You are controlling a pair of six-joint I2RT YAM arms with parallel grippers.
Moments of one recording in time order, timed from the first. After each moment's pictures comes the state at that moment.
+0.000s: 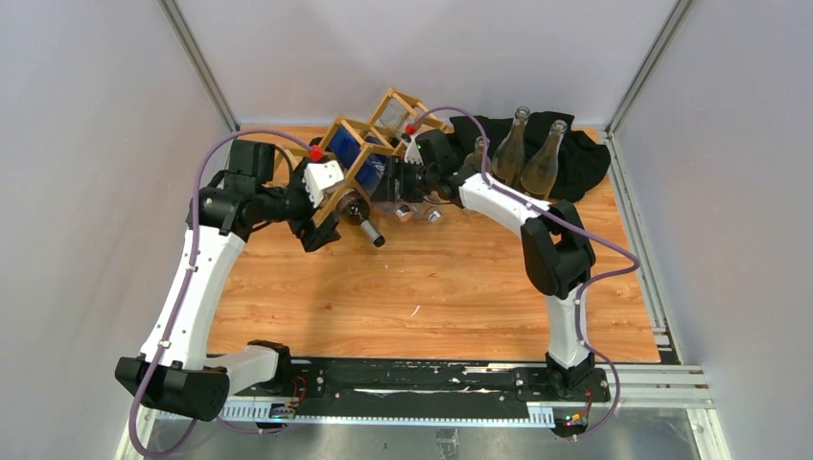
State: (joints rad) left arm -0.18 1.16 1.38 -1.03 0.61 0.72; right arm 0.62 2.03 1.63 -0.20 -0.44 0.54
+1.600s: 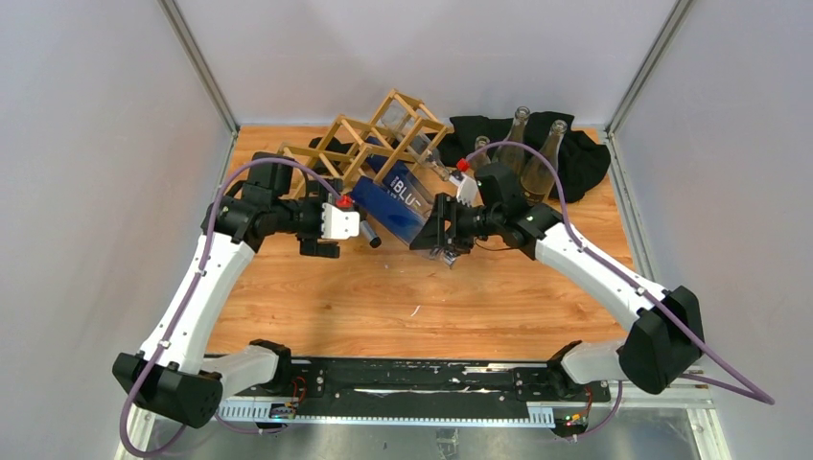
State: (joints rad) left arm -0.28 1.13 1.26 -0.99 0.56 1.31; right arm 0.61 1.34 1.09 -0.40 -0.61 0.72
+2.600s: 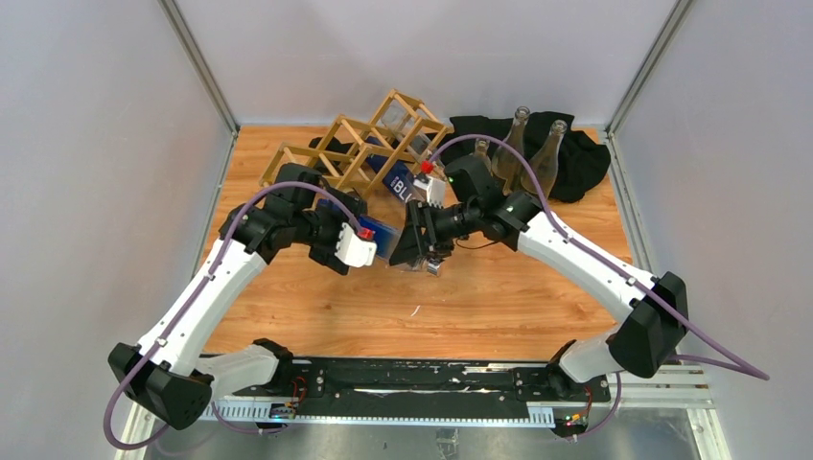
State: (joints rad) left arm -0.45 1.12 1.20 -0.95 0.43 1.47; right arm 0.74 1.42 1.30 -0.58 -0.69 0.64
